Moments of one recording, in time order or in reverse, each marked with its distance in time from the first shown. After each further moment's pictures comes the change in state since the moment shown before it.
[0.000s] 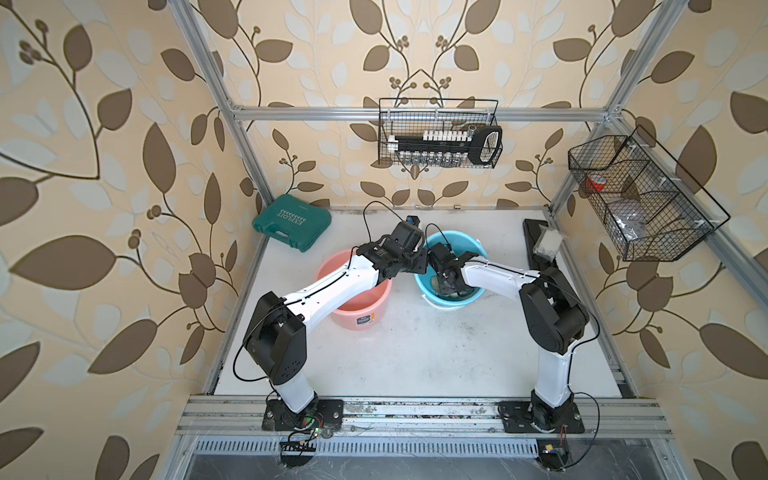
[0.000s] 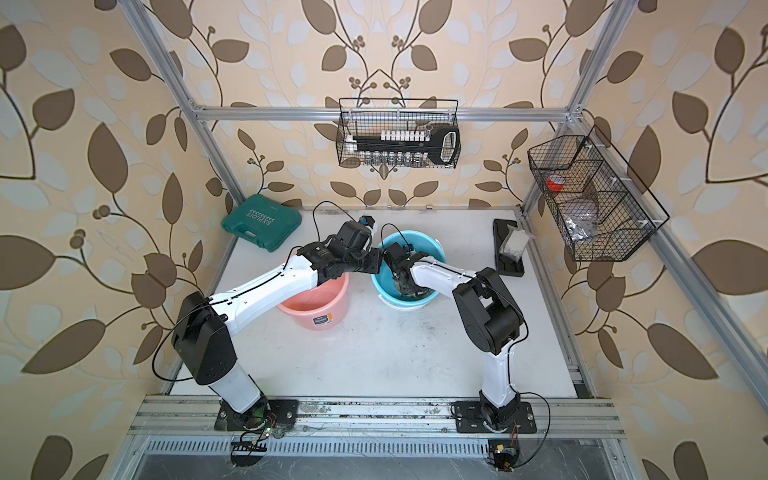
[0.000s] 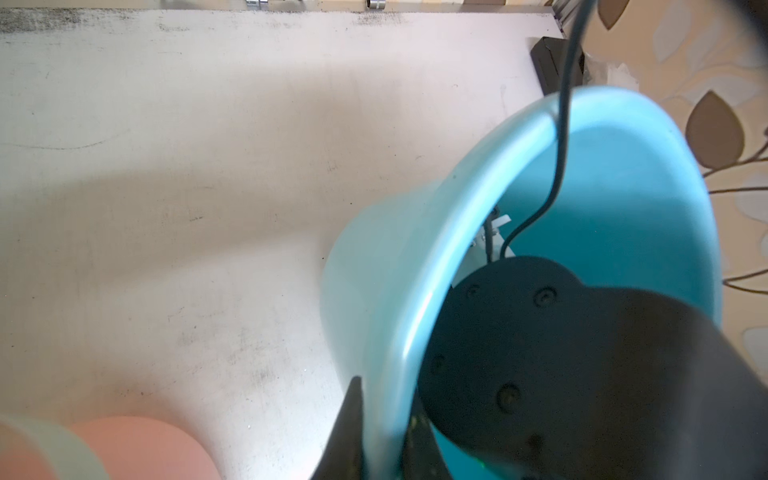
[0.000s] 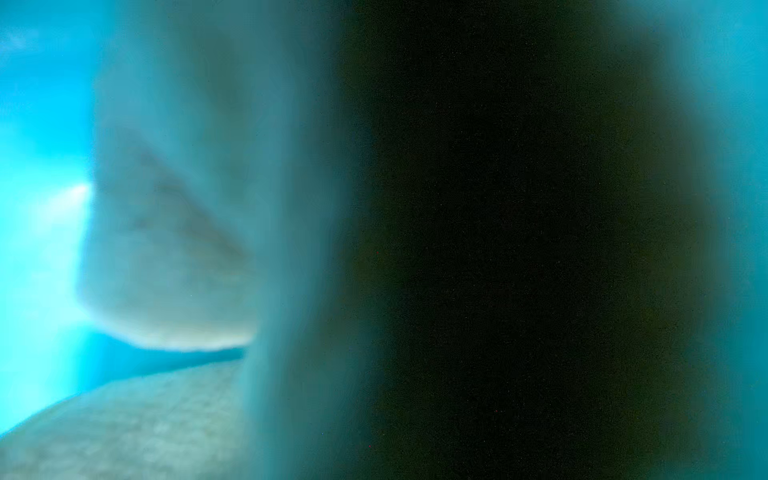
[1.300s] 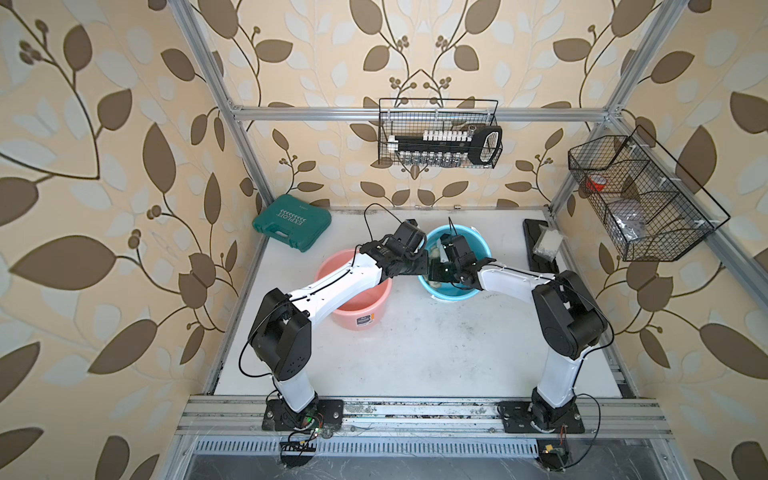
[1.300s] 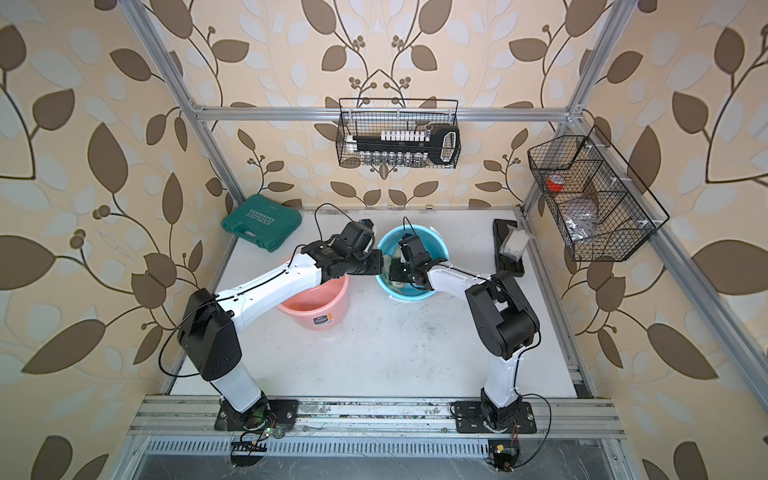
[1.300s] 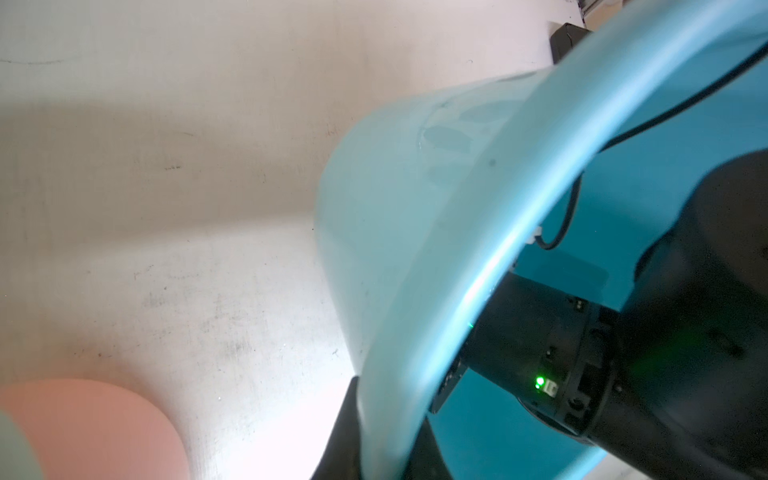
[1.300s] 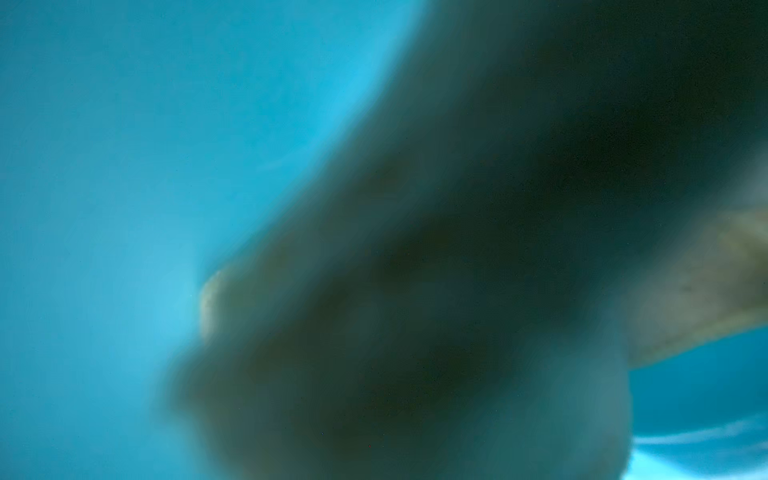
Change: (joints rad) left arm 0.000 0.036 0.025 -0.061 0.049 -0.131; right arm -0.080 -0.098 -0.176 0.528 -0.510 0.104
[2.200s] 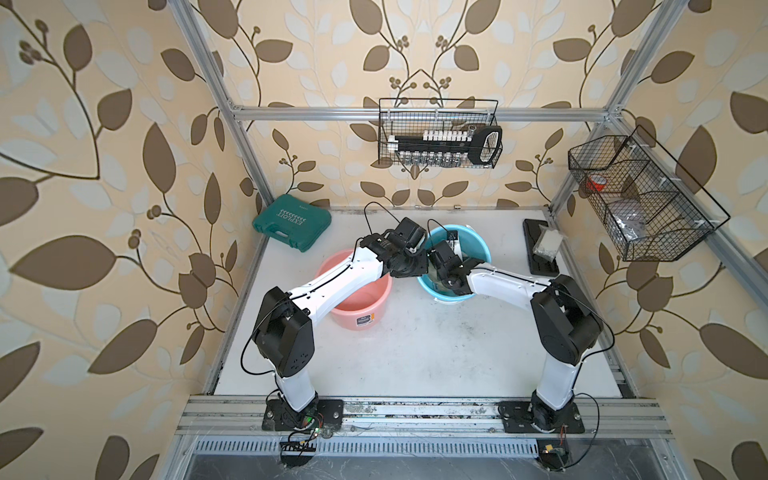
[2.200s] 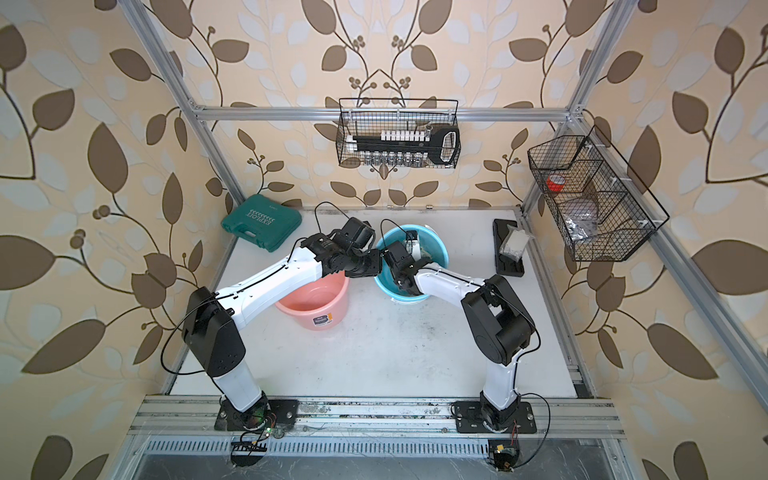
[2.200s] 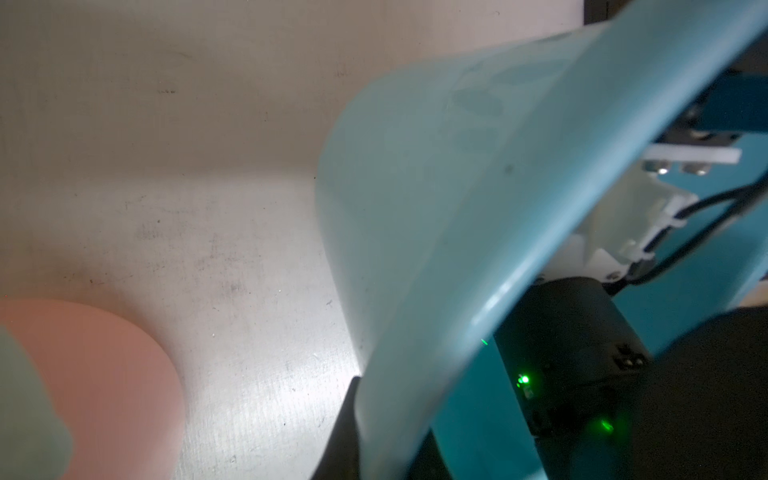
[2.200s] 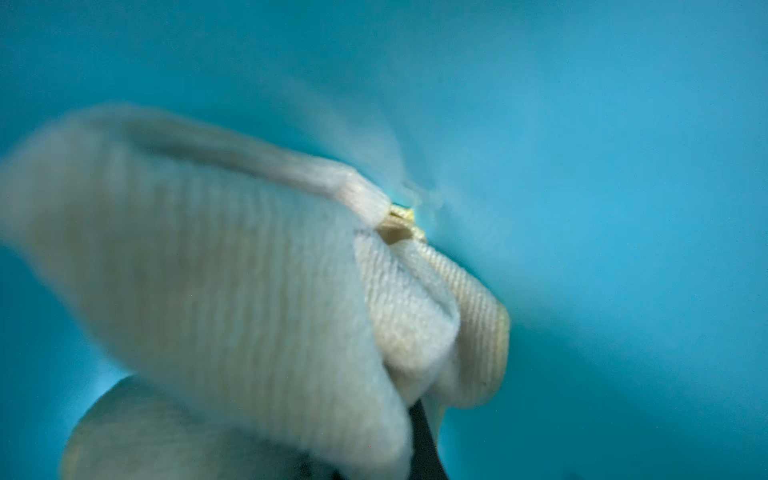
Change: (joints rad) left arm 0.006 0.026 0.098 -0.174 0.047 -0.086; right arm 0.115 0.034 0.123 -0.277 0.769 -0.040
